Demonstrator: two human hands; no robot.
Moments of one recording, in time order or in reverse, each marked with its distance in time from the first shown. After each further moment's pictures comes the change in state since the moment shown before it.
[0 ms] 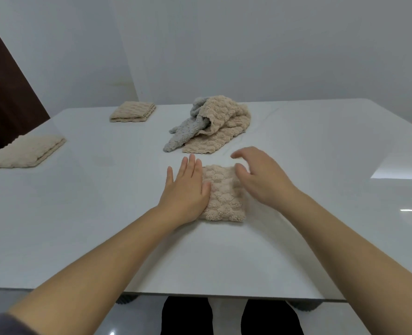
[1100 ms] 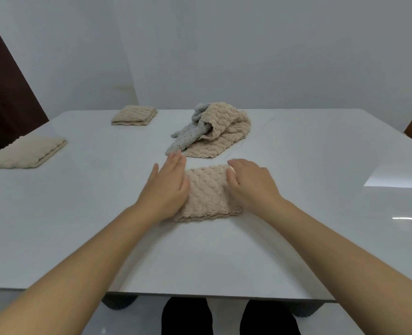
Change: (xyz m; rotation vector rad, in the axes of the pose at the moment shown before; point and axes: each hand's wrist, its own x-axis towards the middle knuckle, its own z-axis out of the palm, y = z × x) left_hand -0.004 -0.041 -0.021 -0.099 0.154 0.061; right_hand 0.004 -0.012 0.024 -0.241 -0.070 0.061
